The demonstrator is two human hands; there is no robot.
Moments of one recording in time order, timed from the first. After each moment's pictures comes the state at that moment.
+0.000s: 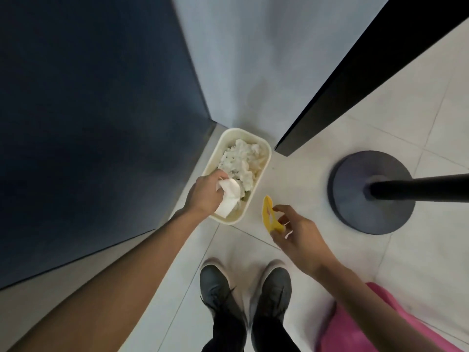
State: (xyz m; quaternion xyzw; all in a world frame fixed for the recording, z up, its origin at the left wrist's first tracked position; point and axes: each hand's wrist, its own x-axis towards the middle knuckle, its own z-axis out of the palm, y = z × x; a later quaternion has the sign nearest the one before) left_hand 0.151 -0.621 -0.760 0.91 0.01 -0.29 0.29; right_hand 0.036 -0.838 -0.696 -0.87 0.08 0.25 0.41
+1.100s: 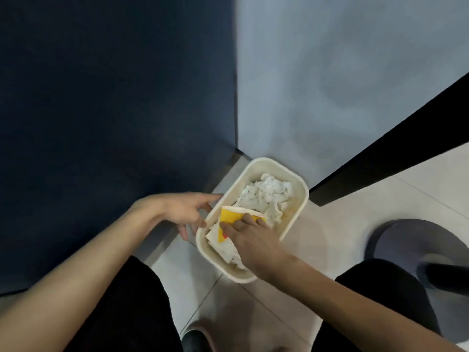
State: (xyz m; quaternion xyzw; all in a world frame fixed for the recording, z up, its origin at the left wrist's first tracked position) left_hand 0.213 -0.548 -0.792 0.78 -0.03 -0.54 0.30; right_hand 0.139 -0.743 -0.825 -0.91 -0.32 0.24 0.06
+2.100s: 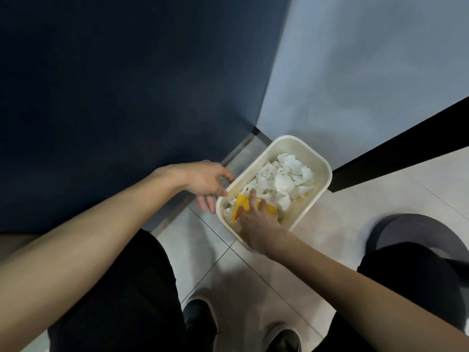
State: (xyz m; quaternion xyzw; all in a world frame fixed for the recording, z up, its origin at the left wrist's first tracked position) left_hand 0.202 -0.535 -0.809 0.80 -0.02 -0.50 0.34; right_hand 0.128 -0.704 -0.852 -0.90 -0.21 0.38 -0.06
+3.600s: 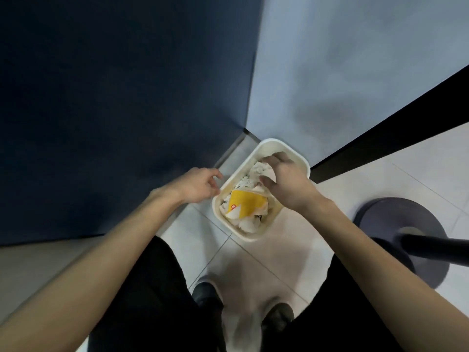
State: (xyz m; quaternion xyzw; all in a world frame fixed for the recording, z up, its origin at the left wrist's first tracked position) left_hand 0.181 -0.540 -0.779 0.88 0.01 -0.39 0.29; right_hand 0.191 -0.774 -0.774 -0.94 -0.10 0.22 0.22
